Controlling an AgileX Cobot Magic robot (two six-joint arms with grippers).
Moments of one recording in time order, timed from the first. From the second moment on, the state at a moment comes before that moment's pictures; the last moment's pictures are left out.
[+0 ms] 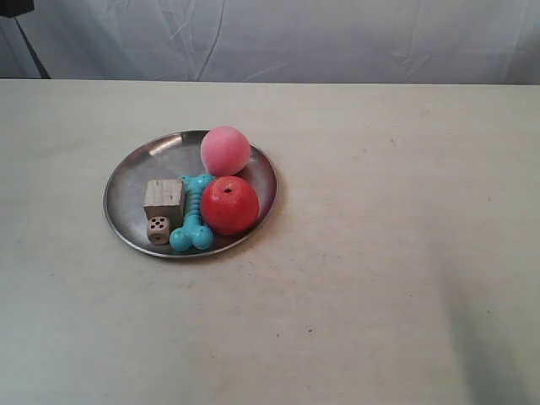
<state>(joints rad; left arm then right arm) -0.19 1.02 -0.82 -1.60 0.21 1.61 -0.08 0.02 0.00 -0.05 -0.05 0.16</state>
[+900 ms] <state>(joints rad) -0.19 1.02 -0.87 -1.74 0.44 1.59 -0.08 0.02 0.00 -0.05 0.13 0.16</state>
